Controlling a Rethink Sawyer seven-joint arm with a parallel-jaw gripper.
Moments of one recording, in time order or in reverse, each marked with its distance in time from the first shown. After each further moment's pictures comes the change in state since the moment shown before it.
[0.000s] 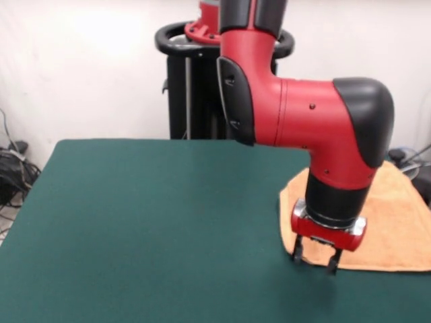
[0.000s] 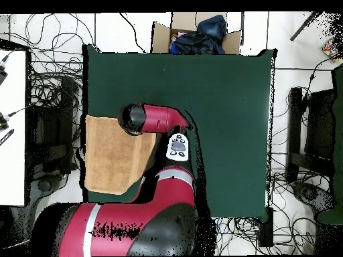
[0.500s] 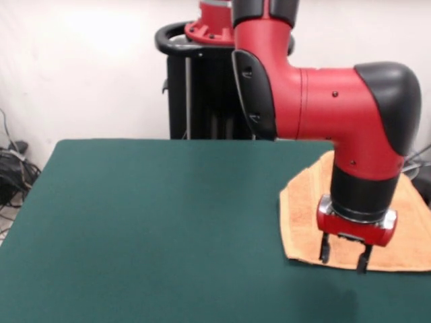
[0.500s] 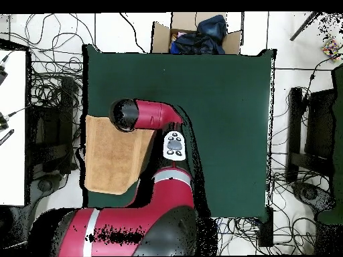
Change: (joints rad) arm -0.005 -0.042 0.060 0.000 0.000 0.009 0.000
